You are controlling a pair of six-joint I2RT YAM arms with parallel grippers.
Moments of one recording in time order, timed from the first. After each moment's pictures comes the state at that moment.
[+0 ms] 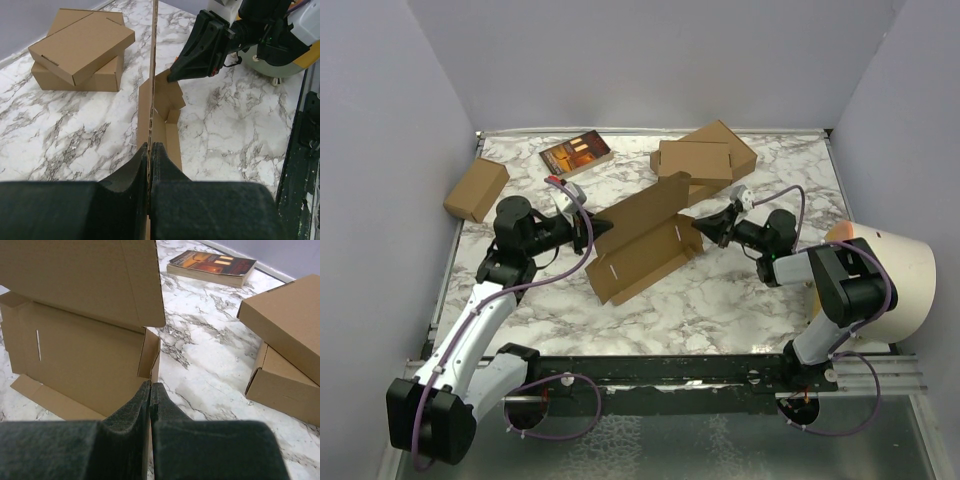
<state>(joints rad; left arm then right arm) -0.26 0.94 0.72 0.08 0.80 -0.01 0.22 1.68 0.50 1.21 -0.88 0.08</state>
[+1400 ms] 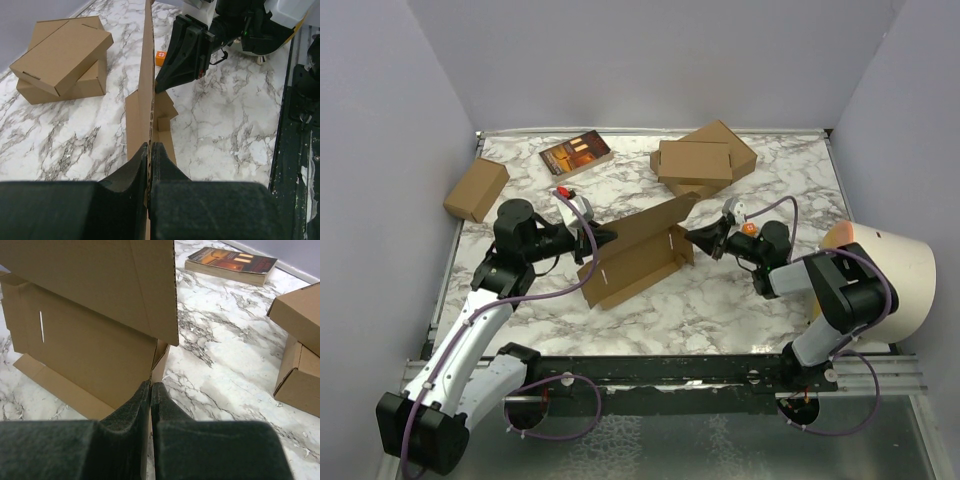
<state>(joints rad) -0.32 0.87 0.76 -0.07 0.83 0.13 0.30 1.66 0.41 1.31 -0.83 0.07</state>
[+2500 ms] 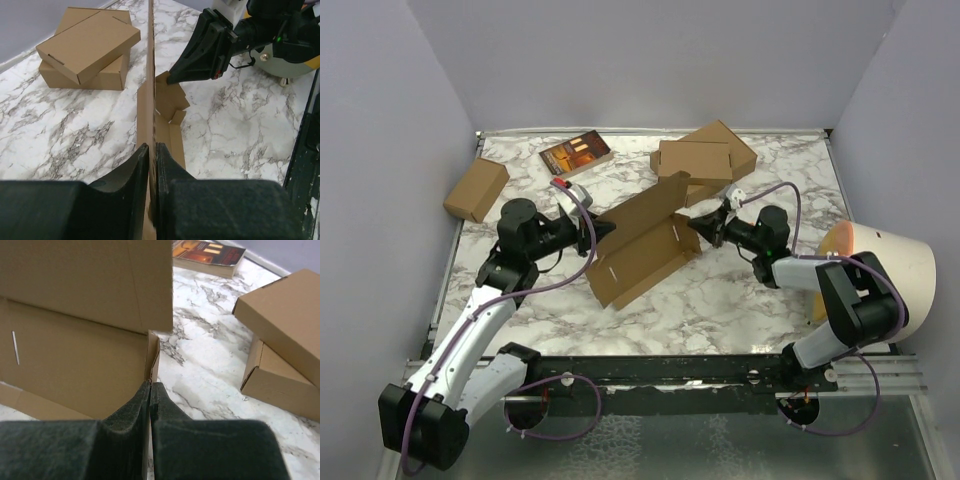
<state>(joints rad) -0.34 0.90 0.74 0.00 0.68 0.02 0.30 1.54 0.51 0.96 -0.73 -0.04</state>
